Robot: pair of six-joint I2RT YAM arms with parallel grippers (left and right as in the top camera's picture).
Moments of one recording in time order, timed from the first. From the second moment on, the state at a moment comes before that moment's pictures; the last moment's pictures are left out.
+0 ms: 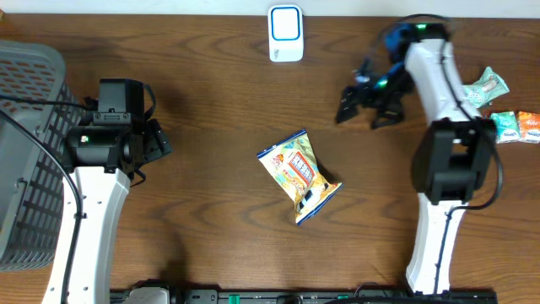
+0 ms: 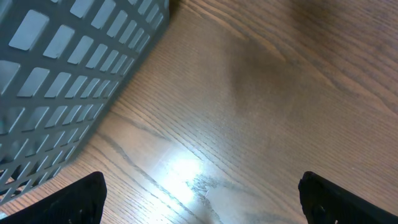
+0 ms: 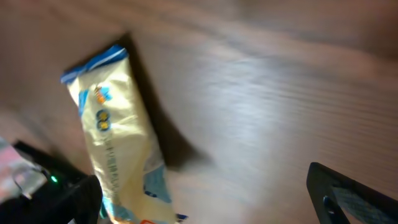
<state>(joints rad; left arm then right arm) -0.01 1.31 1.26 -1.15 -0.32 -0.43 0.08 2.34 2.10 -1.58 -0.43 -0.10</state>
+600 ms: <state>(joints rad) -0.01 1.31 1.26 -1.15 -0.32 -0.43 0.43 2.34 2.01 -1.64 -0.29 -0.12</state>
